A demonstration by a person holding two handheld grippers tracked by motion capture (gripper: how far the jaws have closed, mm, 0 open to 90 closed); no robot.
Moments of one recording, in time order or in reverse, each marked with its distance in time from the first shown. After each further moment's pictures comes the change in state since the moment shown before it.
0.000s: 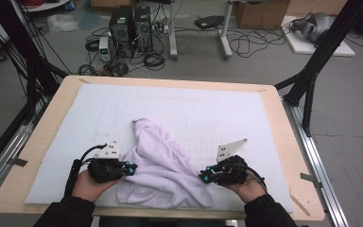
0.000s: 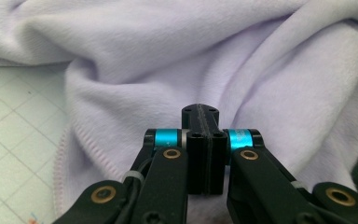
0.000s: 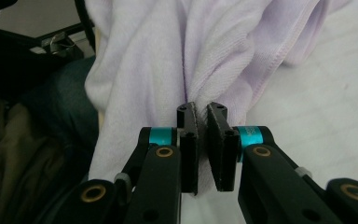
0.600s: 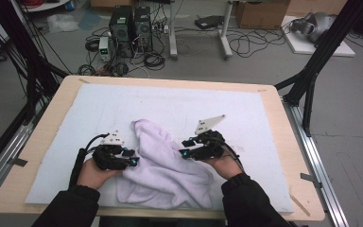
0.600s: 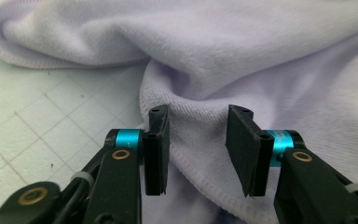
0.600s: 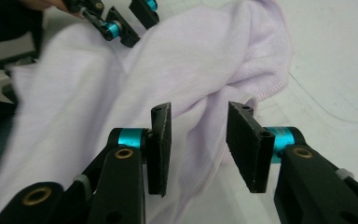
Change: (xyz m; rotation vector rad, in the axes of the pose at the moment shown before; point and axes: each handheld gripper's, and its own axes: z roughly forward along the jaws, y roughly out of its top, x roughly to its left) left arm 0.038 0.007 0.023 0.032 0.063 -0.054; right arm -0.046 0.067 0.043 -0.072 -0.086 -0.020
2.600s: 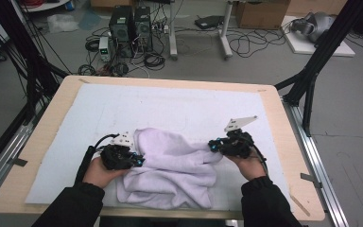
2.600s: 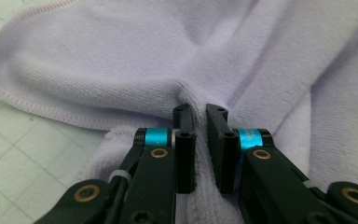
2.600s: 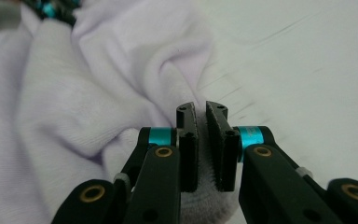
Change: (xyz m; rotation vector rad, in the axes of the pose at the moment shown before) left arm -0.013 0.011 0.008 0.053 -0.087 0.064; right arm -0.020 -0.042 -0.071 0.002 -0.185 0.125
